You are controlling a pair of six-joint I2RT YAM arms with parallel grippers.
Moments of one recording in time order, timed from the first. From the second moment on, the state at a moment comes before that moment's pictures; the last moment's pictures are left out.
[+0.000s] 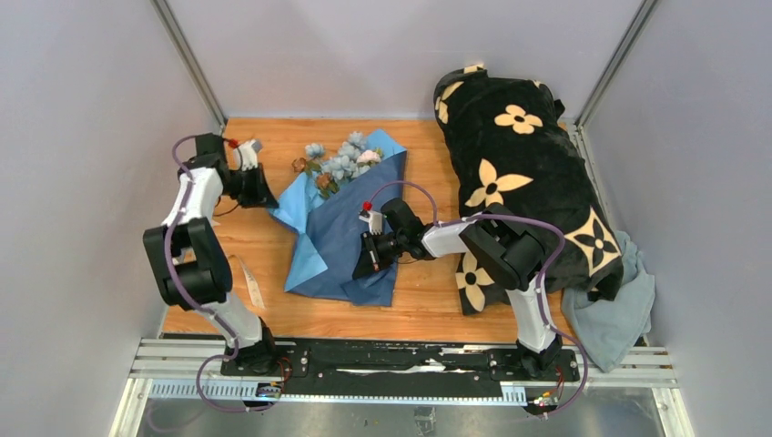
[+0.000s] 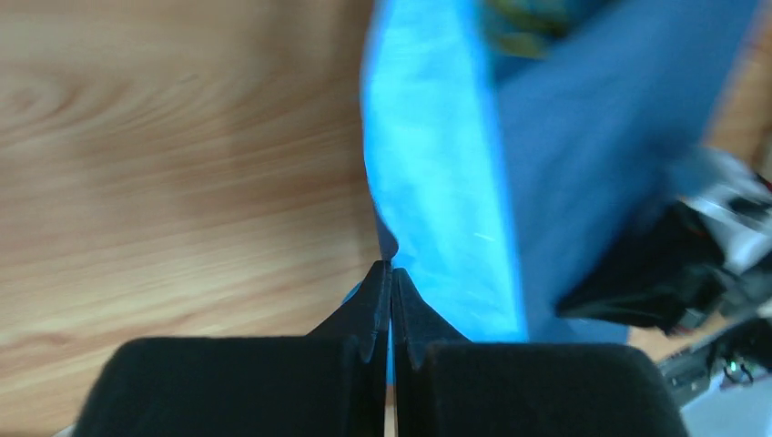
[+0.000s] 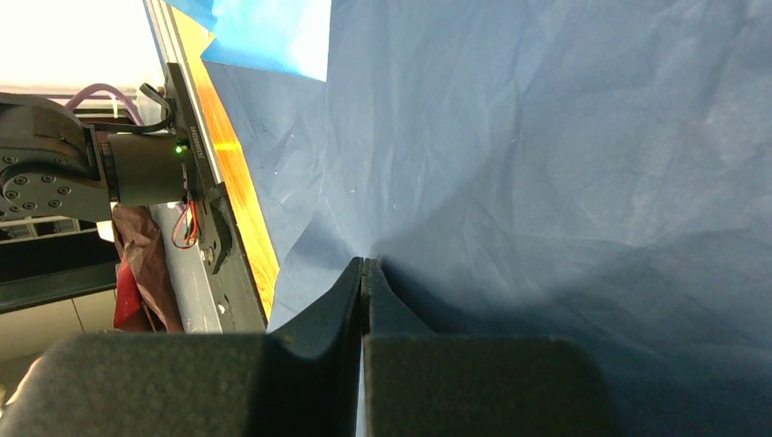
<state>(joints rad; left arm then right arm) 0.32 1.73 1.28 -0.76 0.55 0.14 0.80 2.08 1.08 0.28 -0.75 0.56</state>
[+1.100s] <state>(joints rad) 0.51 1.68 1.09 -0.59 0.53 0.03 0.79 2.10 1.06 0.44 -0.64 0.69</state>
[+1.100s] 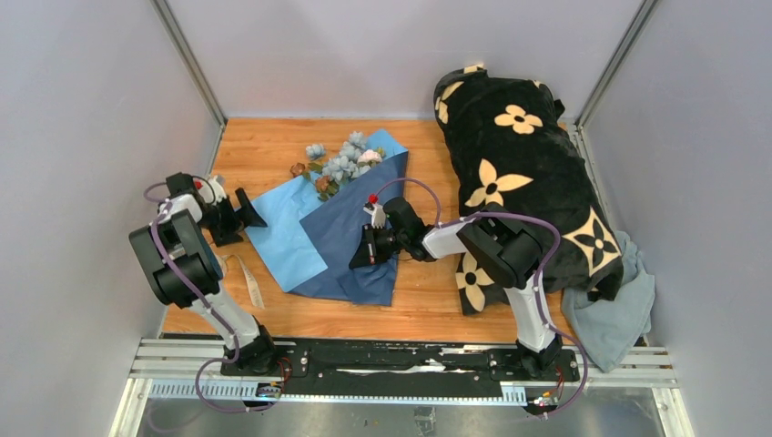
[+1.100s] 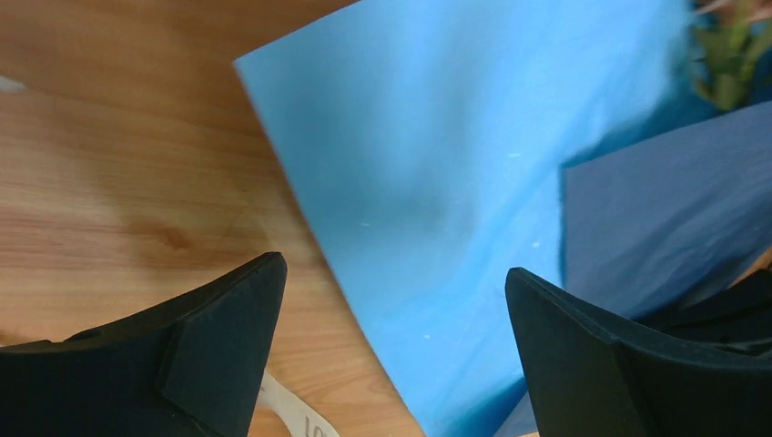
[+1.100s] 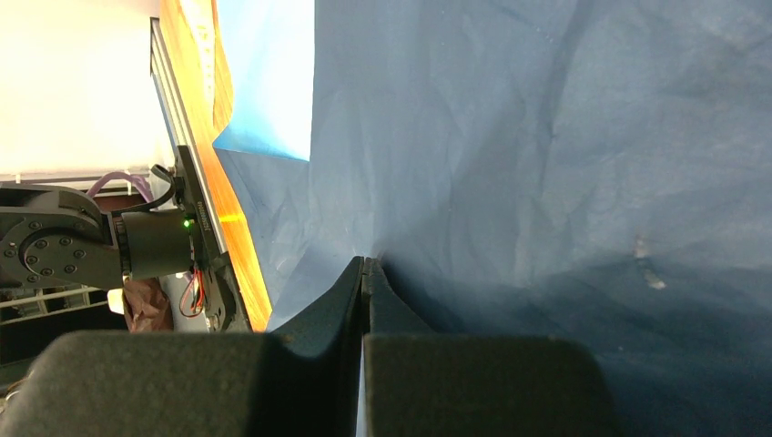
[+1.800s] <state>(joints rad) 0.43 1.79 1.03 -0.46 0.79 0.06 0.79 2.10 1.06 0.44 -0.64 0.69</state>
